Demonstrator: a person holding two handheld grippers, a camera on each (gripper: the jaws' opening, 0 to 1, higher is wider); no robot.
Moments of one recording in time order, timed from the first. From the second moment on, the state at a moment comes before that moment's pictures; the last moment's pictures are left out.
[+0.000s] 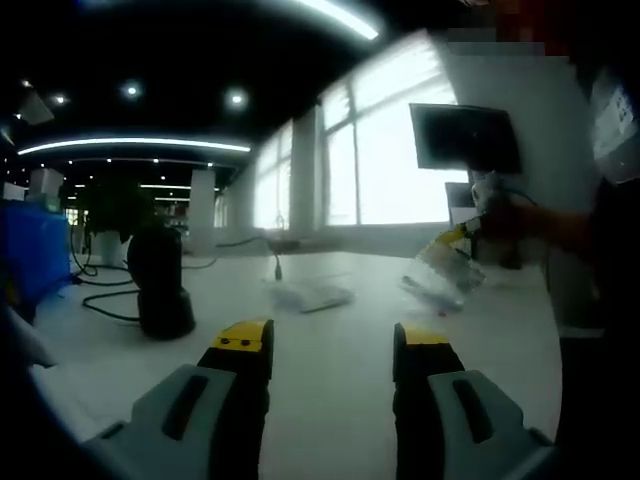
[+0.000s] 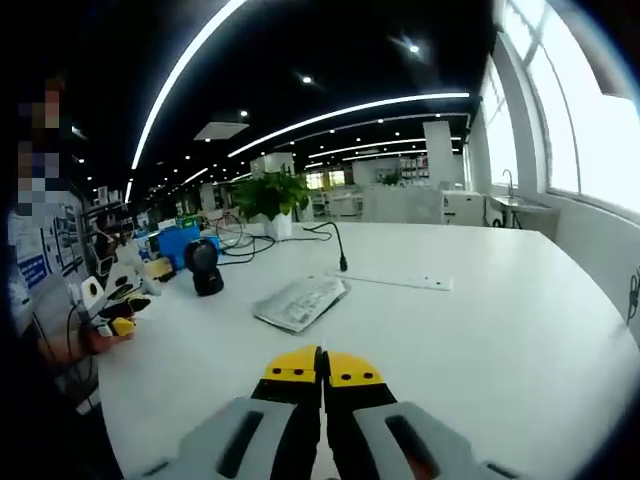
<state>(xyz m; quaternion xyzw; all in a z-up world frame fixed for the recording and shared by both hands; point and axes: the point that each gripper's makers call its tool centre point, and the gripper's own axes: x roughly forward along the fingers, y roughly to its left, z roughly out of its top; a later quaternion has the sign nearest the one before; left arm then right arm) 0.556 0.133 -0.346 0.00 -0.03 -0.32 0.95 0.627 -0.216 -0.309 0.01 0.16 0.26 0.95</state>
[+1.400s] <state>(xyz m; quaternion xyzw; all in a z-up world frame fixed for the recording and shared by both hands) 0.550 0.130 -0.341 0.01 -0.05 -0.33 0.94 0.599 -0.172 -0.233 0.04 0.10 0.30 0.95</state>
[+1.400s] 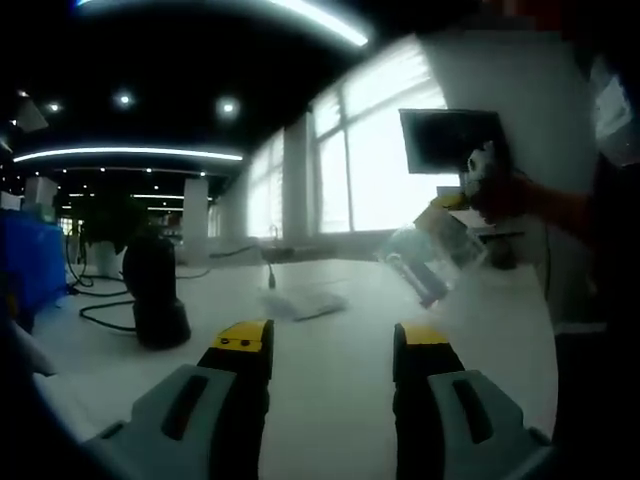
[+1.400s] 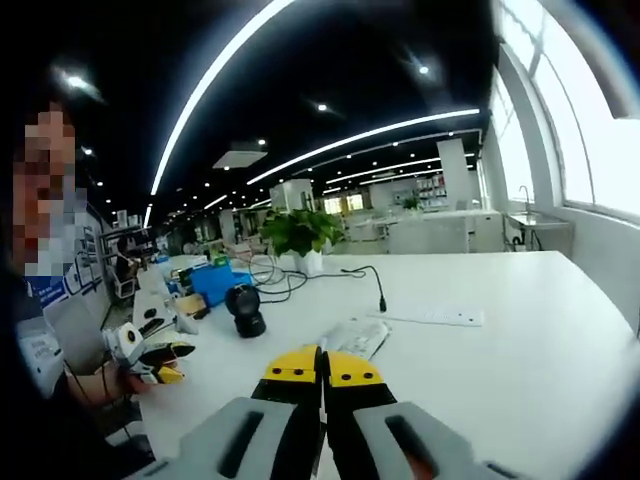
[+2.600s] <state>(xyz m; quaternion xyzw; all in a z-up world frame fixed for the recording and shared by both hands) 0.547 0.127 -0.342 0.02 -0.05 -0.33 0.94 0.646 -0.144 -0.202 0.03 0.05 0.27 0.96</state>
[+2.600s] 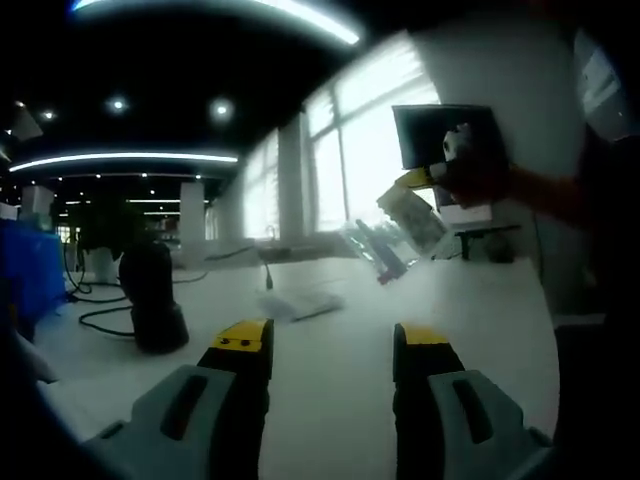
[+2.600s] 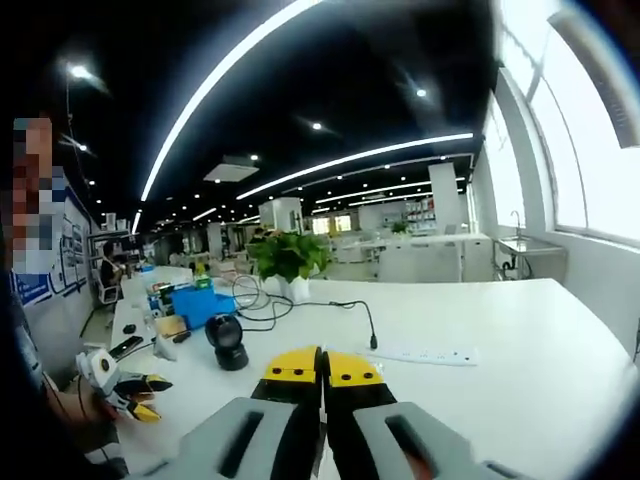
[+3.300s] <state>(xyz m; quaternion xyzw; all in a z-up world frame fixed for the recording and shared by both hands) 0.547 0.126 -0.341 0.02 -0.05 -0.34 0.94 0.675 -0.120 -0.192 0.04 0.02 0.25 0.97</state>
